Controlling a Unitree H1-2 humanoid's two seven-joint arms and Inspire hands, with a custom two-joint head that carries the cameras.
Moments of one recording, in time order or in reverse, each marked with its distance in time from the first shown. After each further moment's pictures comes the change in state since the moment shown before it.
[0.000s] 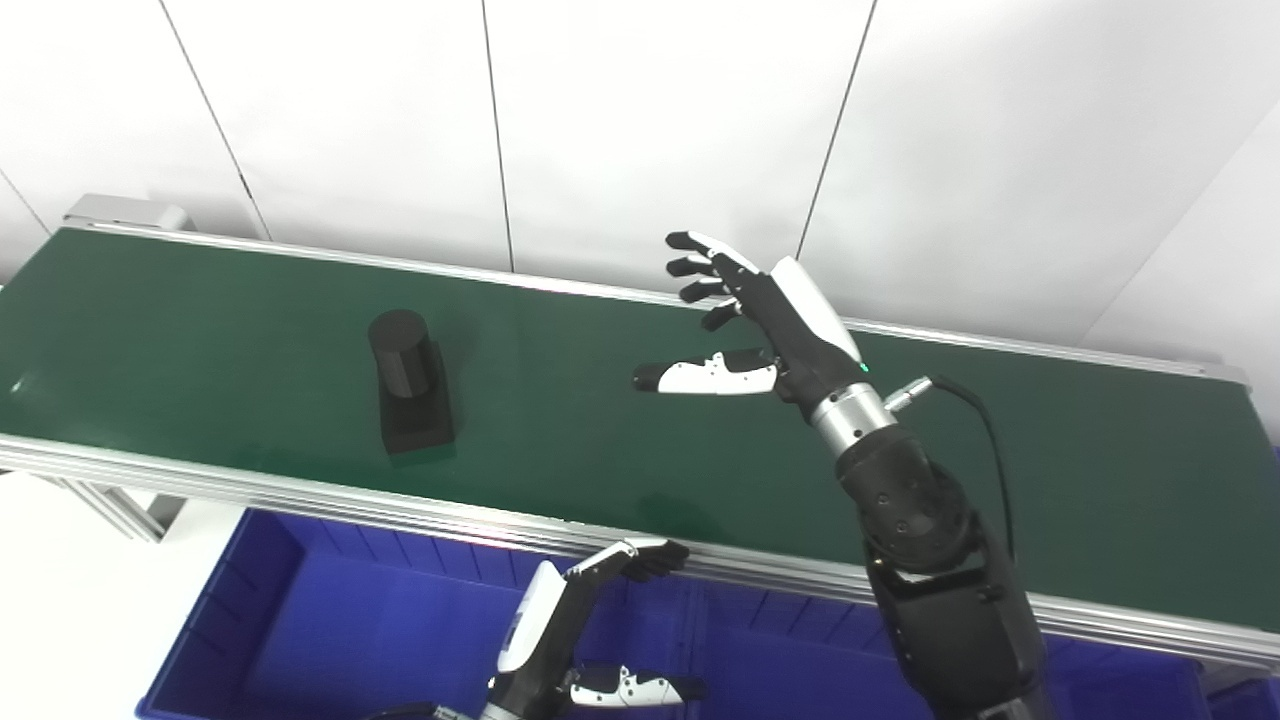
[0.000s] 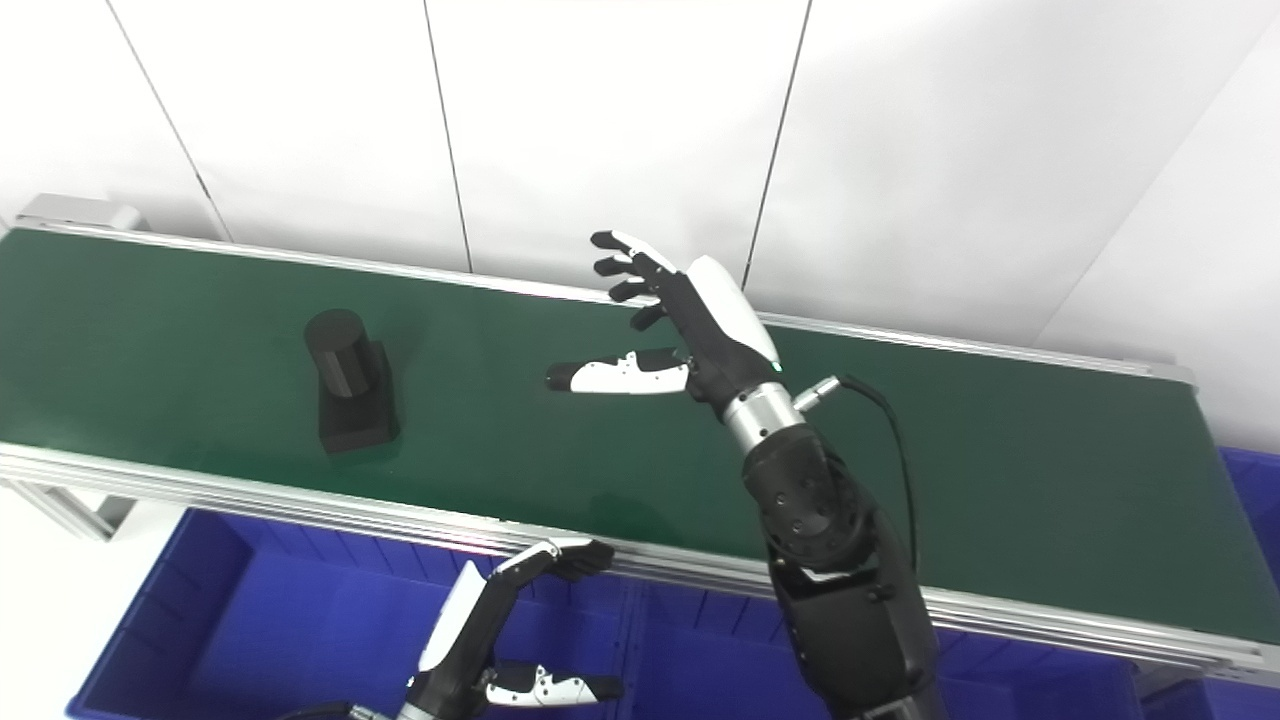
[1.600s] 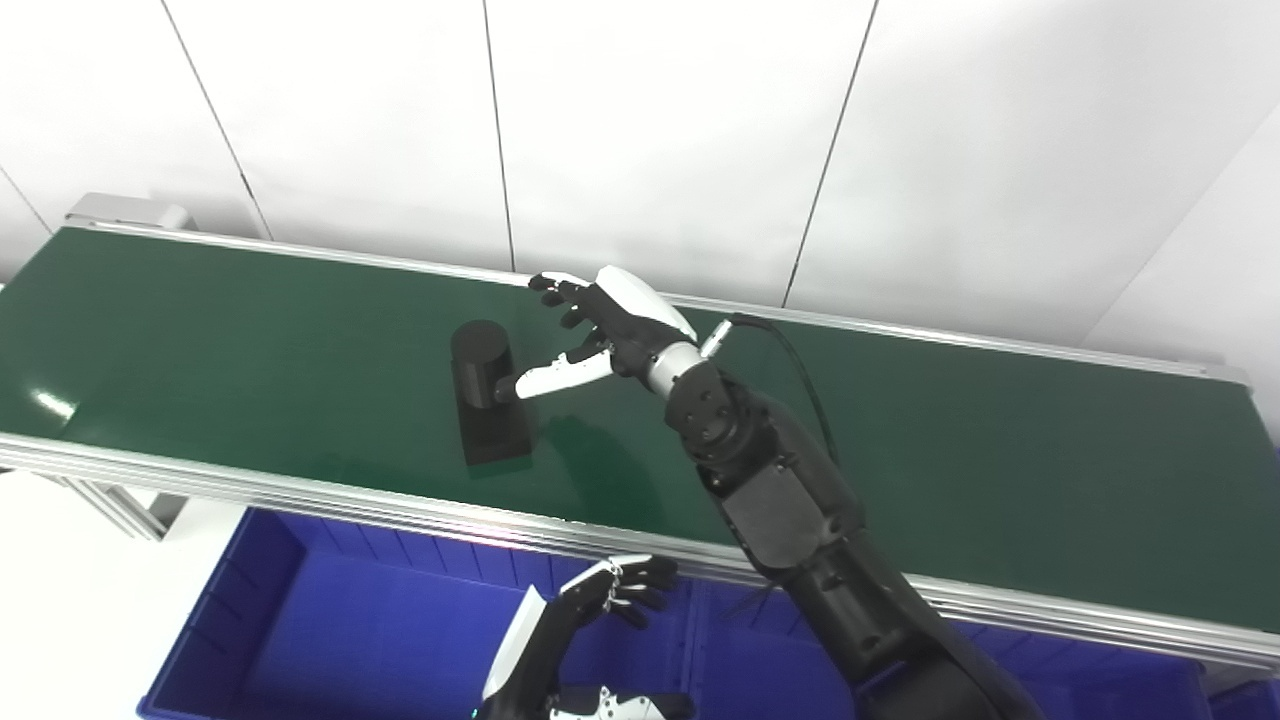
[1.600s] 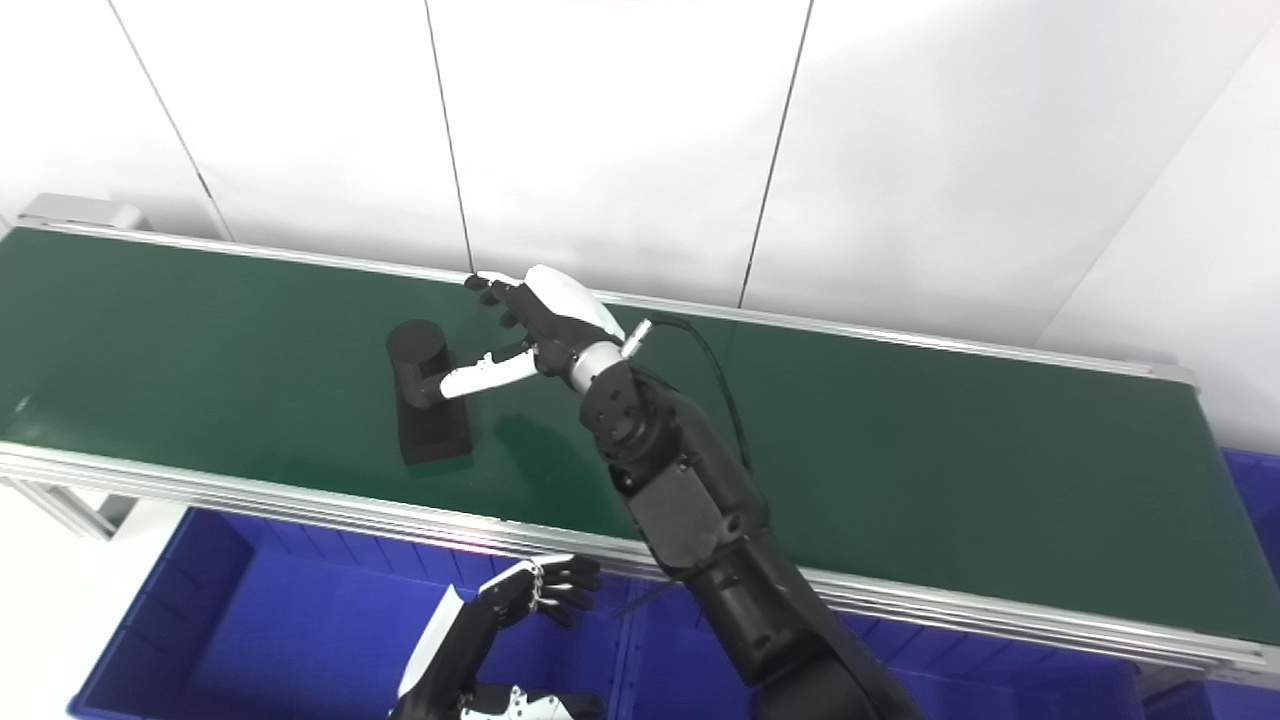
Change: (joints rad) left arm 0.202 -0.076 0.242 -0.160 -0.040 -0.004 -0.331; right arm -0.307 0.207 0.149 0.645 -0.091 -0.013 -0.057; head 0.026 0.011
